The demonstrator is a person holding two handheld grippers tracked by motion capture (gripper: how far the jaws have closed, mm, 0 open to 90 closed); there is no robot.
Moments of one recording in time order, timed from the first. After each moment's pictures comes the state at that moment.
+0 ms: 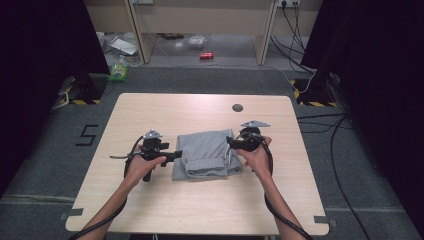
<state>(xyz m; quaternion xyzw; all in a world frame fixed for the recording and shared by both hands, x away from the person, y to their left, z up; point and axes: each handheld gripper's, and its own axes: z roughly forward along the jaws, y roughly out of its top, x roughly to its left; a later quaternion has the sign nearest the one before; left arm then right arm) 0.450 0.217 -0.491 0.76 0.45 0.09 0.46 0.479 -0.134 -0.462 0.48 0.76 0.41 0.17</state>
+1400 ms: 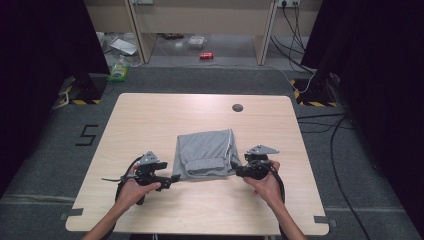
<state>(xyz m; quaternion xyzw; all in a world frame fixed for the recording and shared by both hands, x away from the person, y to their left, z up) 0.372 0.217 -0.503 0.79 0.40 0.09 0.45 0.398 -0.155 -0.480 0.44 0.78 0.41 0.15</state>
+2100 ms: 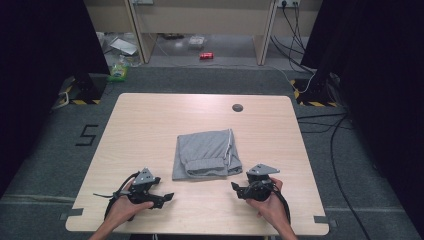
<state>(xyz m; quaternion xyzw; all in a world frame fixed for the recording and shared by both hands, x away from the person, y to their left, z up) 0.331 0.231 -0.520 0.82 0.37 0.10 0.42 0.345 -0.159 -0.493 0.42 0.81 0.38 0.14</state>
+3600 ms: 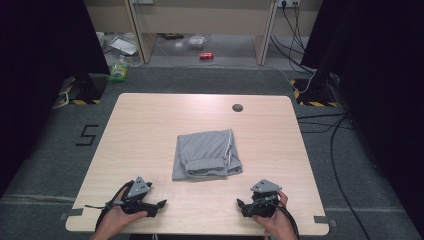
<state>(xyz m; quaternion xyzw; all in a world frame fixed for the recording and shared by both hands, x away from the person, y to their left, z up) 0.308 0.244 -0.523 0.83 0.37 0.15 0.38 0.311 -0.173 -0.514 0.41 0.83 0.33 0.17</state>
